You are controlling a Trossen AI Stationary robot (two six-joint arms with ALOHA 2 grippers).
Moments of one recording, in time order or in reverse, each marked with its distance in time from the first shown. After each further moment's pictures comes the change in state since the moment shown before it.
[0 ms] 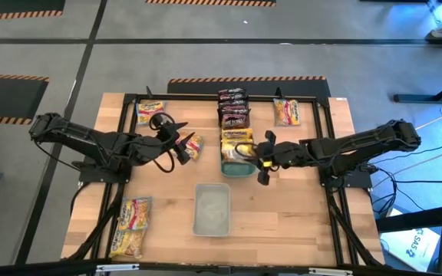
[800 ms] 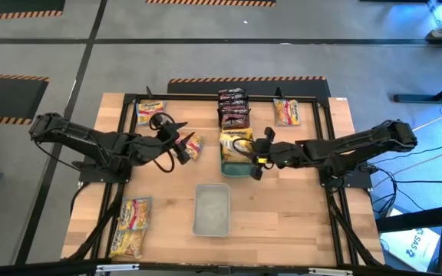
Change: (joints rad) left arm 0.000 0.000 0.000 0.000 -0.004 0.000; right arm -0.020 0.052 -0.002 0.111 0.154 0.016
